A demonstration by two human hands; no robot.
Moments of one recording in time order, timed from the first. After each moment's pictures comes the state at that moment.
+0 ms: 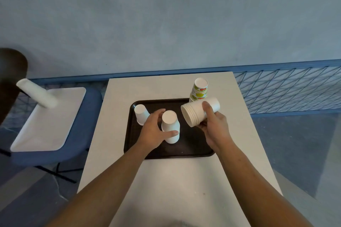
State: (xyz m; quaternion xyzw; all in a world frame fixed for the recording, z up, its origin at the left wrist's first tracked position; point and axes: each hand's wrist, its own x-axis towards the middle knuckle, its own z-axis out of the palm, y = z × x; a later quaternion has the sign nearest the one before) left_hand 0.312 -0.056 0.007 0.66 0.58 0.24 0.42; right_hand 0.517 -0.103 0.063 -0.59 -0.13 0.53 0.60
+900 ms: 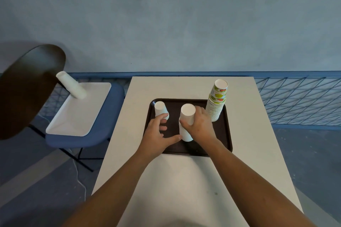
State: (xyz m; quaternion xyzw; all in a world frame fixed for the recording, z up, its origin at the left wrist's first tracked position) left_hand 0.262 -0.115 0.040 0.61 0.60 0.29 0.42; right_hand 0.450 -0.078 0.004 -0.71 -0.60 0.21 0.29
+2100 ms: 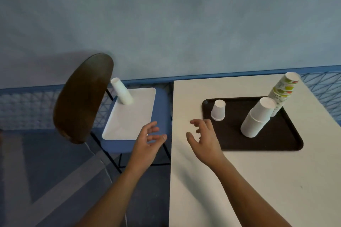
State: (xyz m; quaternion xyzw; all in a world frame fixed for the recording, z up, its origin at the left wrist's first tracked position) left_hand -0.068 -0.128 0.064 0.55 0.60 0.36 0.46; right_hand 0.149 -0.140 0.034 -0.63 -0.60 0.27 0.40
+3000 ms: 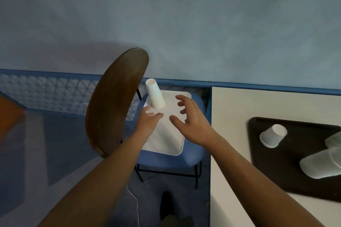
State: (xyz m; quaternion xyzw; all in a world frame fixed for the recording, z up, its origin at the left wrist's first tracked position) left_hand -0.227 0.102 0.014 0.42 0.74 0.32 0.42; right_hand -0.029 0.046 0.091 -0.52 -0.70 0.33 0.36
